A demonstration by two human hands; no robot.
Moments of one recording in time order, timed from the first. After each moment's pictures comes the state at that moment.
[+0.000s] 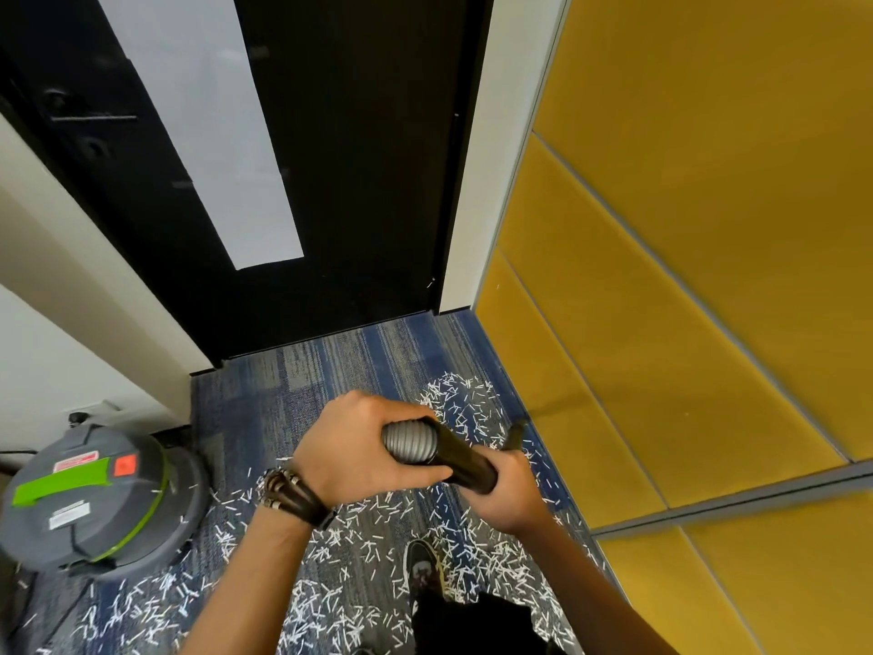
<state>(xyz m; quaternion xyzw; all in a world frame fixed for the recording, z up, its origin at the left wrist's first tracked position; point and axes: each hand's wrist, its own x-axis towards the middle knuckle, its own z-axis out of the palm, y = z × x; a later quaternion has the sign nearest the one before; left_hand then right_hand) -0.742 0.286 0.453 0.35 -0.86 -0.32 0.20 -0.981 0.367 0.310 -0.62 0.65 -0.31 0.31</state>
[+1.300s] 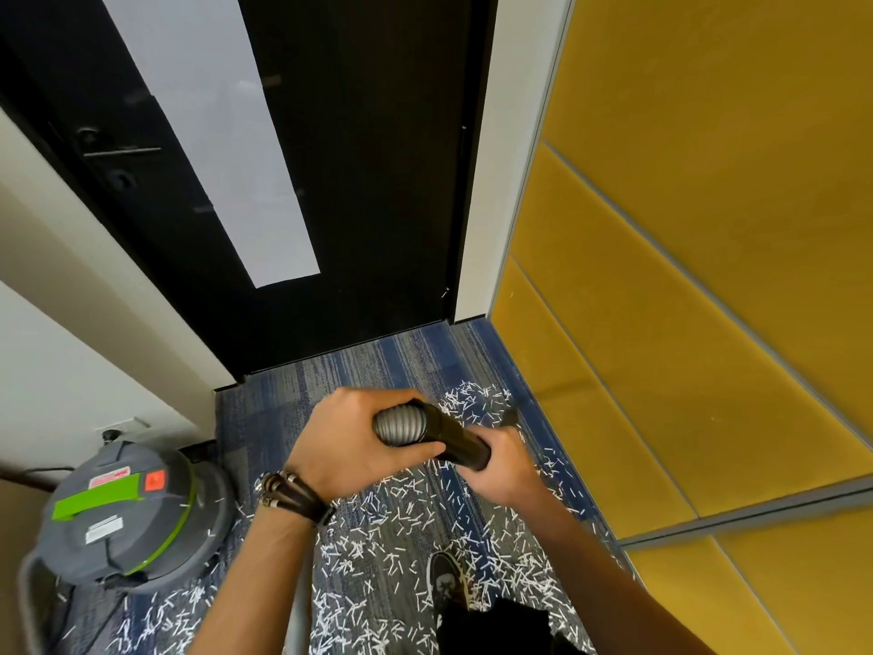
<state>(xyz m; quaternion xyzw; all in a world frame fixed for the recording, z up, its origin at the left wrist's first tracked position) -0.727 0.274 0.463 0.42 -0.84 -0.28 0.21 -0.966 0.320 0.321 -0.64 0.64 -0.29 0.31</state>
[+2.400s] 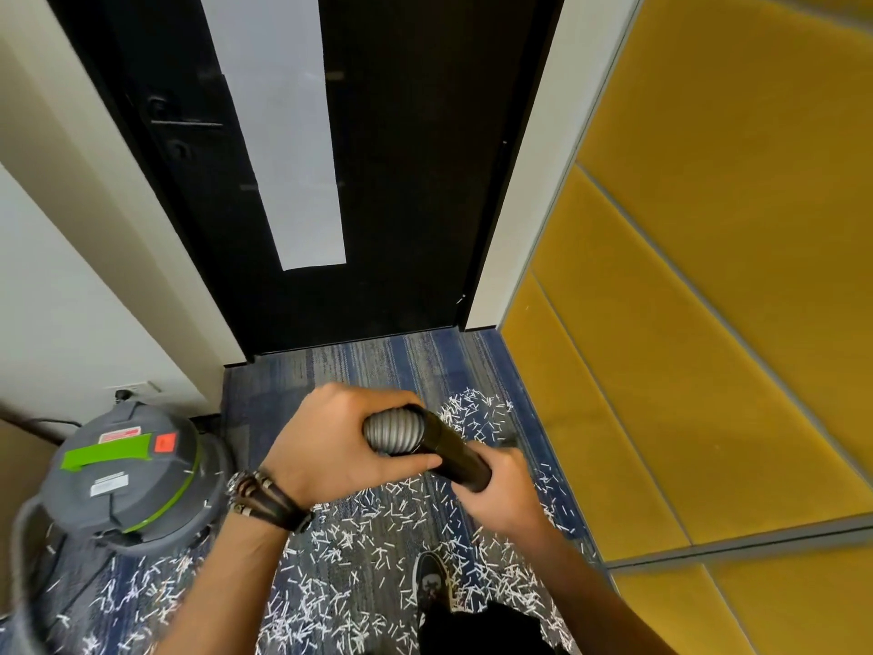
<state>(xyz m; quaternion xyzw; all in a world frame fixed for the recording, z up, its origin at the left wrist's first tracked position) -0.667 0.310 0.485 0.38 -0.85 -0.28 0.25 -0.913 0.361 0.353 -0.65 0.64 -0.30 0.29</state>
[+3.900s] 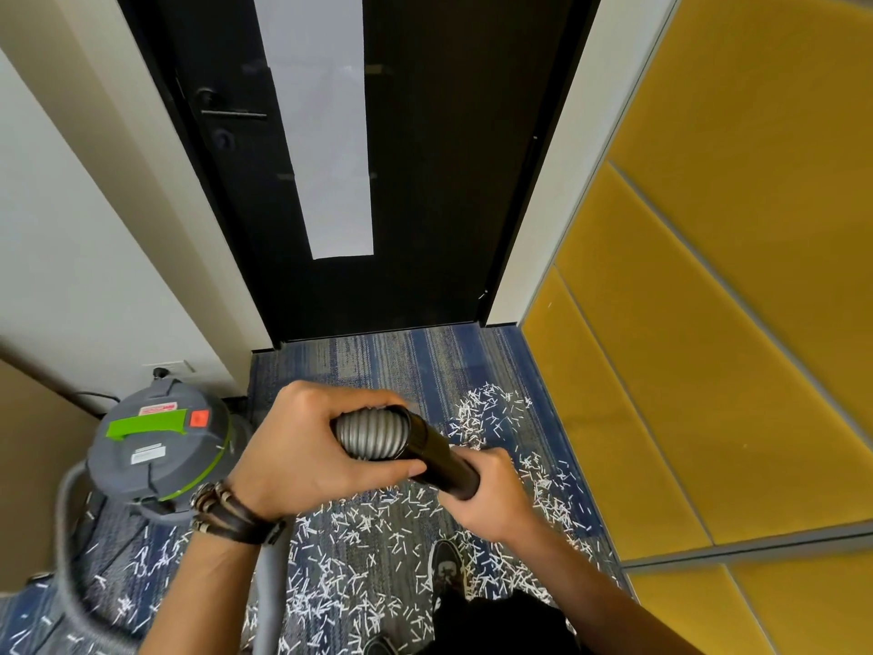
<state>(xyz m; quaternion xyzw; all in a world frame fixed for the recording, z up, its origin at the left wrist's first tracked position) -0.610 0.358 0.497 0.42 -0.78 -0.30 0.34 -0.859 0.386 0.356 -0.69 0.57 -0.29 0.34</state>
